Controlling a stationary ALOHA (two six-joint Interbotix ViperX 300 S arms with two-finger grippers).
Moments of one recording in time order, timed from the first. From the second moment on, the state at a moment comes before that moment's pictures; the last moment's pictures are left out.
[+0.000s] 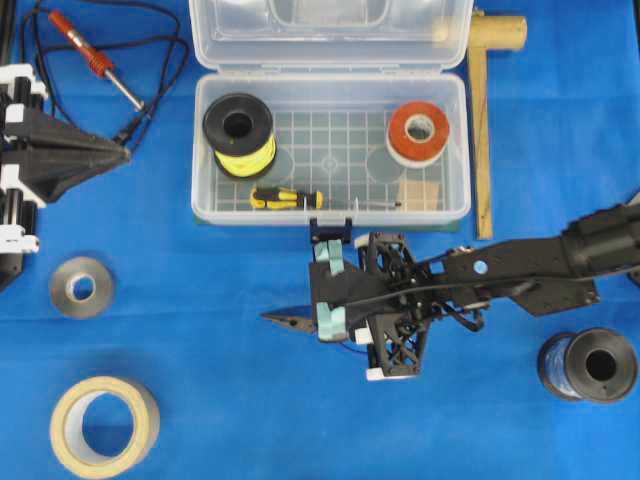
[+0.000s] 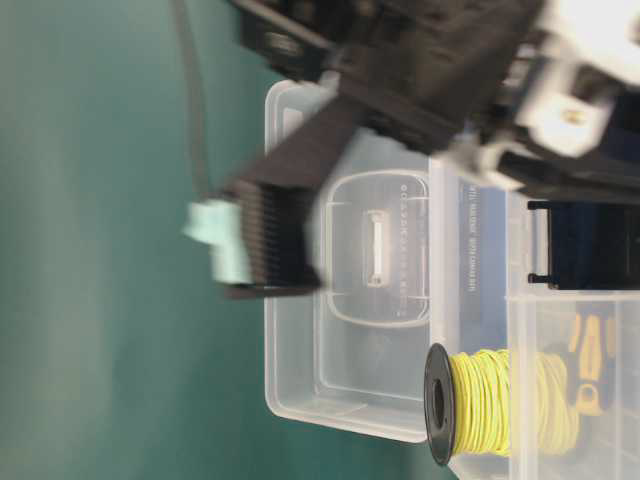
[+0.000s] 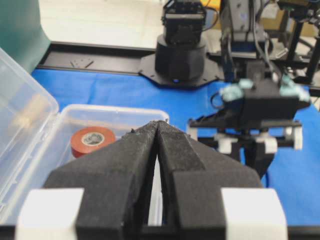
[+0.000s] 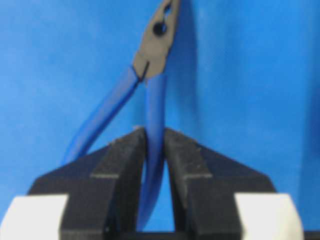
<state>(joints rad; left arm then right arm) 0.06 -0.96 1.20 -0.04 -0.28 0.00 0.20 0.22 0.45 -0.01 0.34 0.37</state>
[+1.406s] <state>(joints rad) 0.06 -0.96 1.22 -0.04 -0.26 -0.01 0.06 -0.85 0.96 -0.26 0.33 0.39</state>
